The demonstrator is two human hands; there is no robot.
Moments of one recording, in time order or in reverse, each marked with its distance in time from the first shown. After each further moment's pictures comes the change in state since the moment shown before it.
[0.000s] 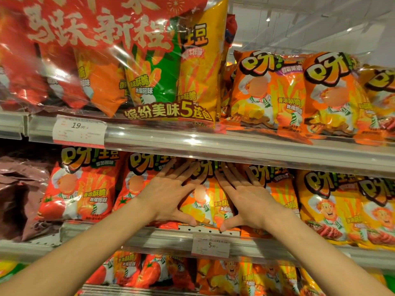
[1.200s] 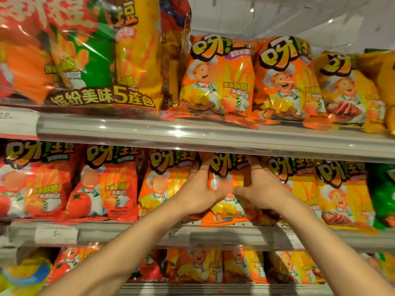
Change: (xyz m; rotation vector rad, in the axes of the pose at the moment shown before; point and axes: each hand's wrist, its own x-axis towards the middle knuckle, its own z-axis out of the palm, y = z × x) left_hand 0.078 0.141 -0.035 -1.115 0.098 -0.270; right_hand -0.063 0.078 -0.008 0.539 0.021 0.610
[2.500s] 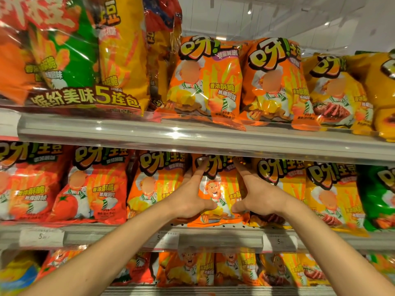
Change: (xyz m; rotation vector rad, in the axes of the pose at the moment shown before) left_hand 0.012 -0.017 0.013 0.047 -0.131 -0.057; right_hand 0.009 0.033 -0.002 0.034 -0.236 -0.173
